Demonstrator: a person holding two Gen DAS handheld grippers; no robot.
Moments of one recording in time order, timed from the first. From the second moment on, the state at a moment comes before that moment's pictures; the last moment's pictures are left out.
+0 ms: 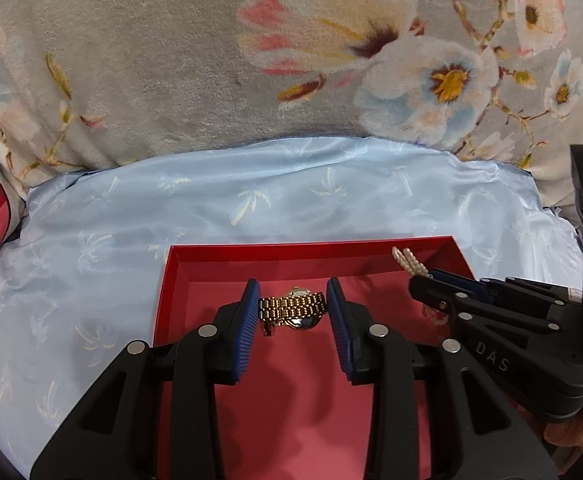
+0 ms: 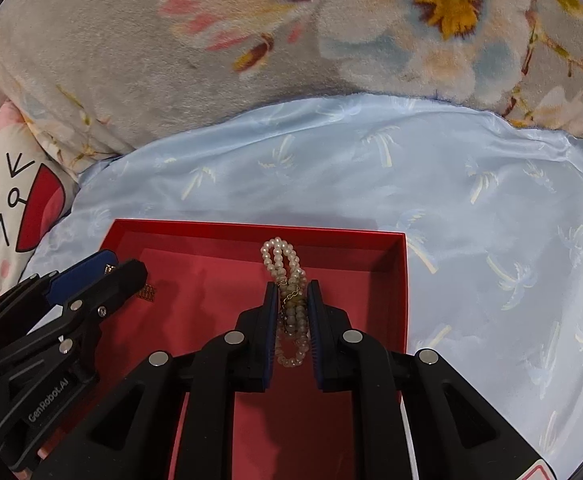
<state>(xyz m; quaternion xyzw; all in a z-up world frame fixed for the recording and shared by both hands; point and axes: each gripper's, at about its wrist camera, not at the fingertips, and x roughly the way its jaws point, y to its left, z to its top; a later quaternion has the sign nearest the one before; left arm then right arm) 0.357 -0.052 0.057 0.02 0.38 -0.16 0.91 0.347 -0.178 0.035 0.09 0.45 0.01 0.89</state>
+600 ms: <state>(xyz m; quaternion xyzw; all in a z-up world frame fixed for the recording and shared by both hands) 0.345 -0.035 0.045 -0.01 0.39 -0.12 0.91 0.334 -0.181 0.043 0.08 0.42 0.01 0.91</state>
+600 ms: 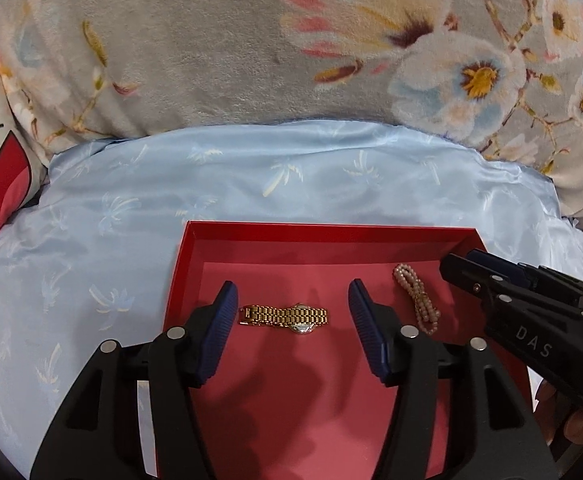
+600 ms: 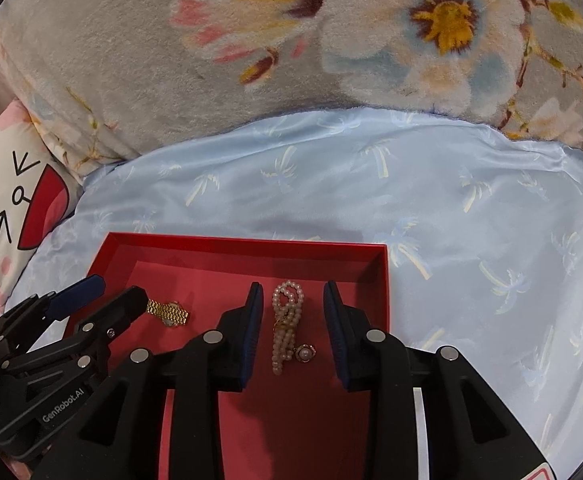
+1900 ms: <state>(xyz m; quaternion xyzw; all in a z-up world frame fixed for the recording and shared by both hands) 0.076 0.050 0.000 -0.05 0.39 -0.09 0.92 0.053 -0.159 0.004 0.11 0.43 0.03 0.90</state>
